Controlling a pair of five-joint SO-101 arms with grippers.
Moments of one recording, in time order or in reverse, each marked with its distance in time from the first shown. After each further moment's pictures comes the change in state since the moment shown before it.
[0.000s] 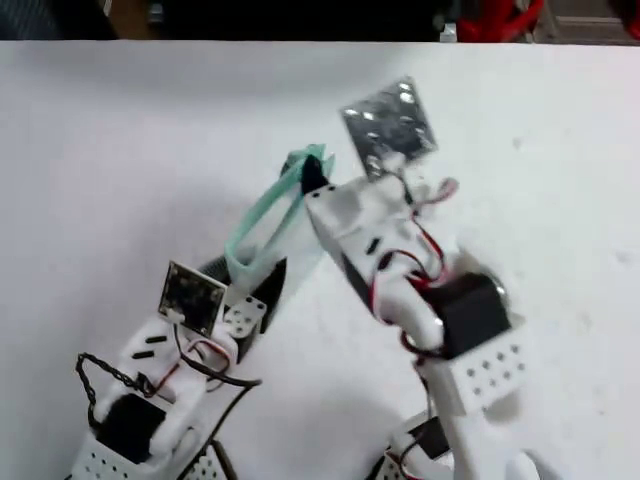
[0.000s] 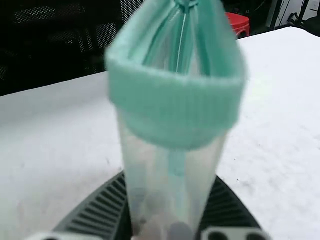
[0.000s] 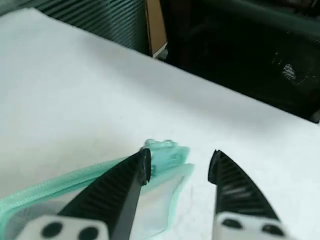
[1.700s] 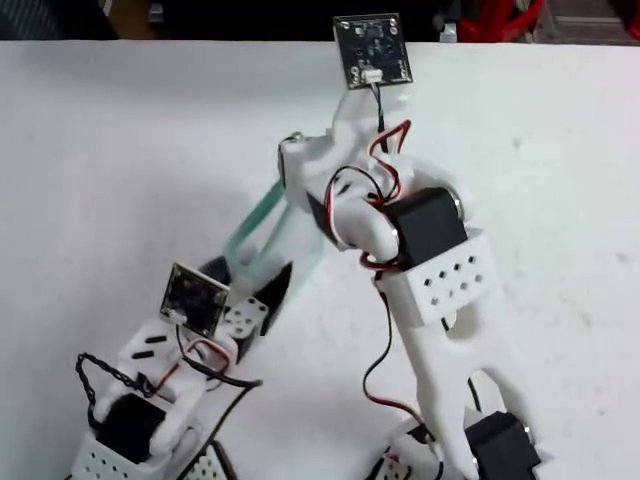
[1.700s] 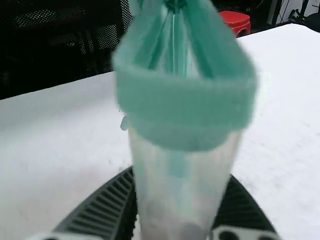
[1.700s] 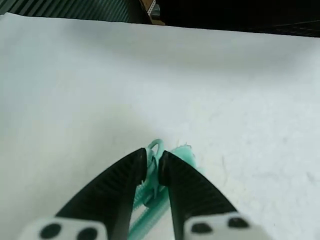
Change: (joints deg) left arm -0.1 0.0 0.0 0.0 0.0; right arm 0.1 21.9 -23.6 14.2 -18.5
